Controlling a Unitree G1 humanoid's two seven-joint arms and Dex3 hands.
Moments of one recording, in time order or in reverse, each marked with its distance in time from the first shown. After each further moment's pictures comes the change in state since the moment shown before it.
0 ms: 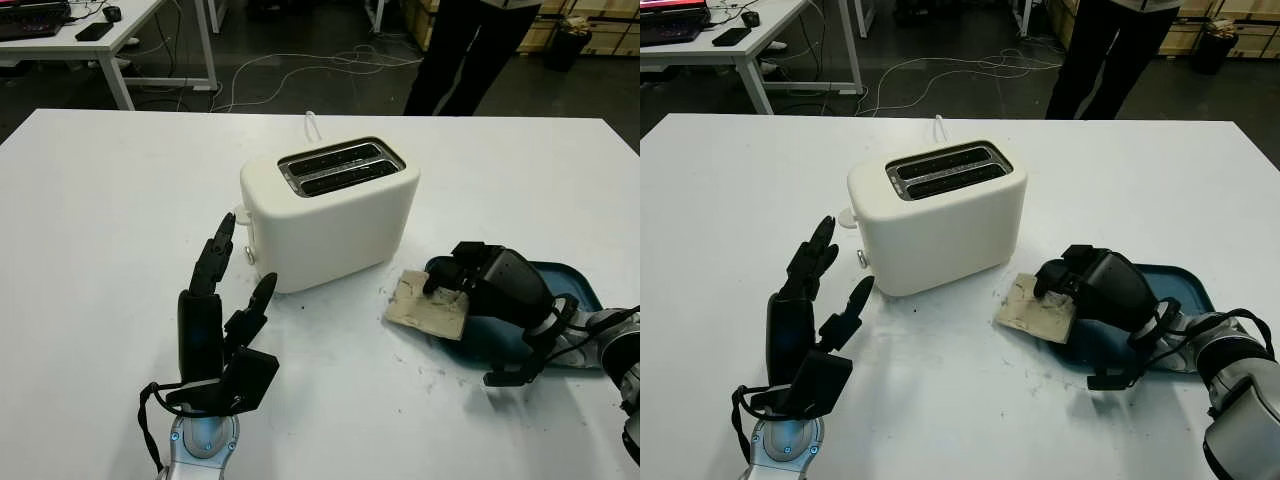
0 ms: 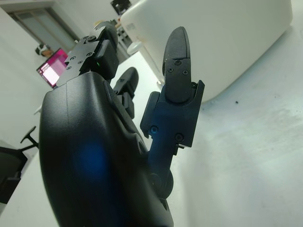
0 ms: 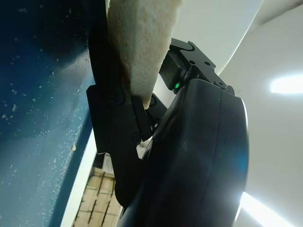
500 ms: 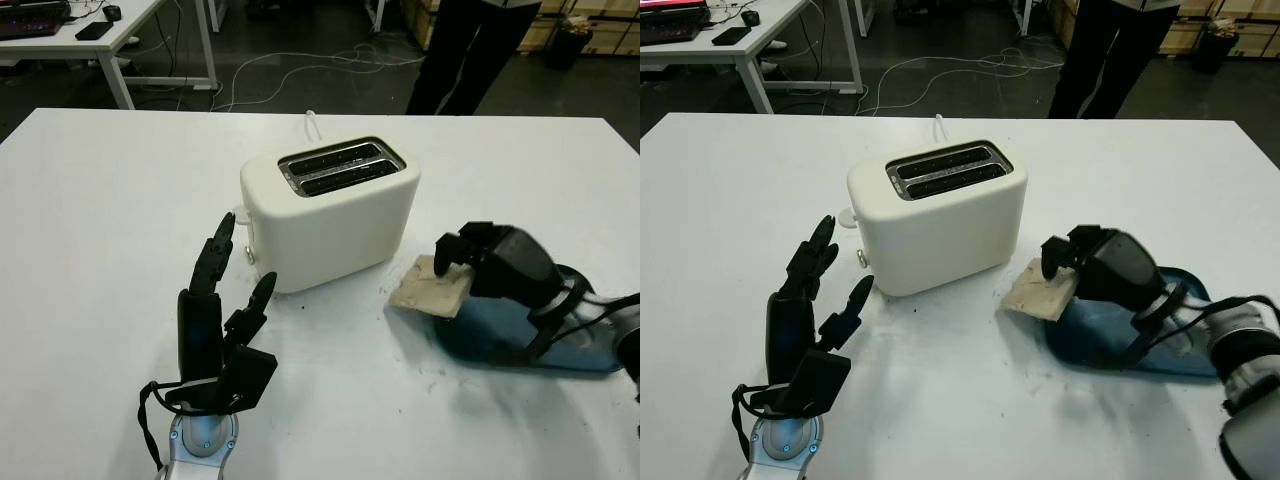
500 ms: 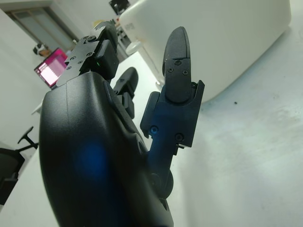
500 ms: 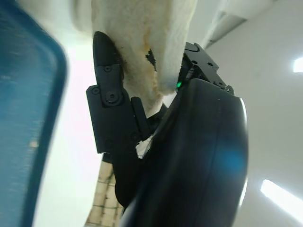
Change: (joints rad) left arm -0.006 0.000 0.002 0.006 -0.005 0.000 -0.004; right arm 0.011 -0.116 -0.254 -0.207 0.373 -0.205 0.564
